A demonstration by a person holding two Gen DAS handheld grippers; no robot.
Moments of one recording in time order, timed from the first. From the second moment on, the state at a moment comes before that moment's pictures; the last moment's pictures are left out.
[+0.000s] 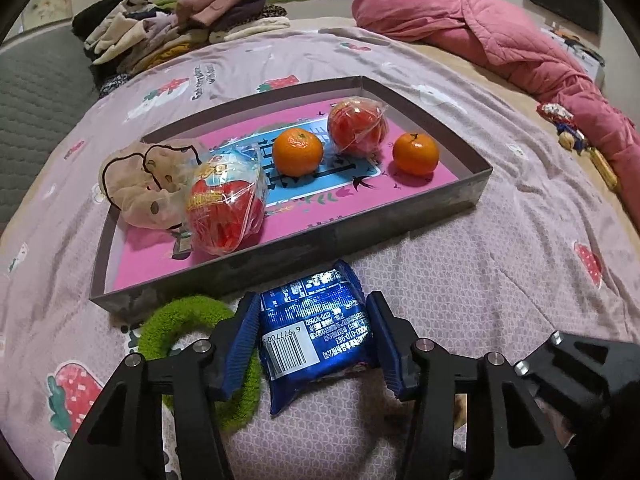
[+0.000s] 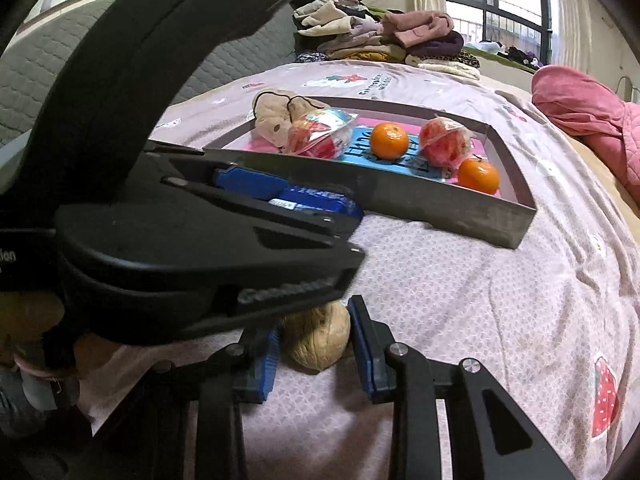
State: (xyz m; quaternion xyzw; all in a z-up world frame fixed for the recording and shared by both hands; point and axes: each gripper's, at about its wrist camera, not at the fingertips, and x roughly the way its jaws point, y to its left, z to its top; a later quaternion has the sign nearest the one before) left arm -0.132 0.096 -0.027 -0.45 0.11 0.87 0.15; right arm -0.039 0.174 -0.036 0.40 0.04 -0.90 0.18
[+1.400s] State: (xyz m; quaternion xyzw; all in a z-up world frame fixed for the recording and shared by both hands) left arm -0.118 0.087 0.010 -0.43 0.08 0.88 0.18; right arm -0.055 0.203 -0.004 0.33 0.03 -0.93 0.12
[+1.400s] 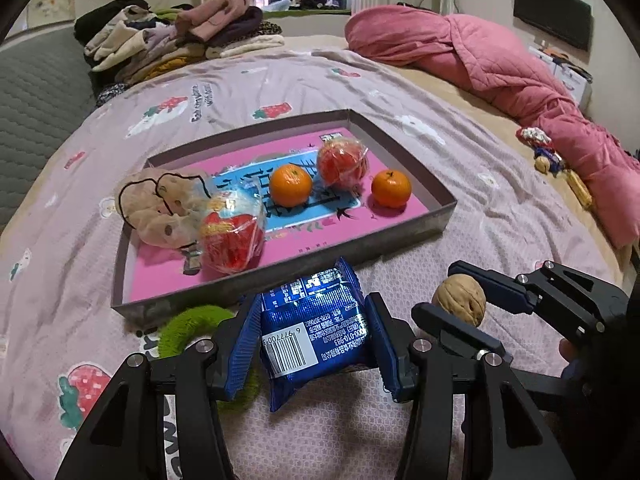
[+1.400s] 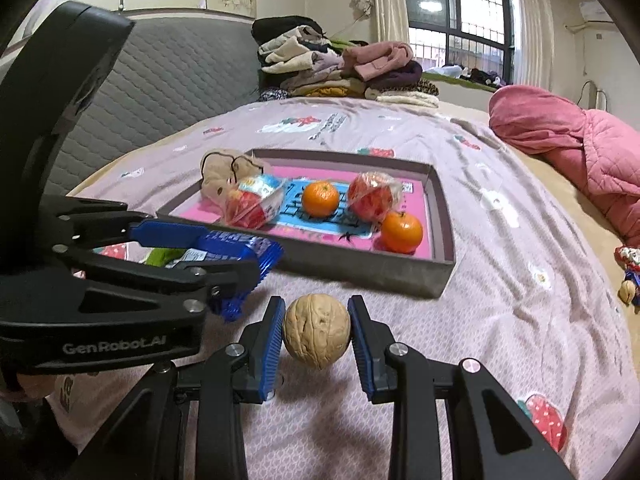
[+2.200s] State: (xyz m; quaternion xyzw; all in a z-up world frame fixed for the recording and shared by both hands) left arm -0.106 0.064 0.042 -0.38 0.06 0.91 0.17; right arm -0.064 0.200 0.009 0.31 0.03 -0.95 0.10
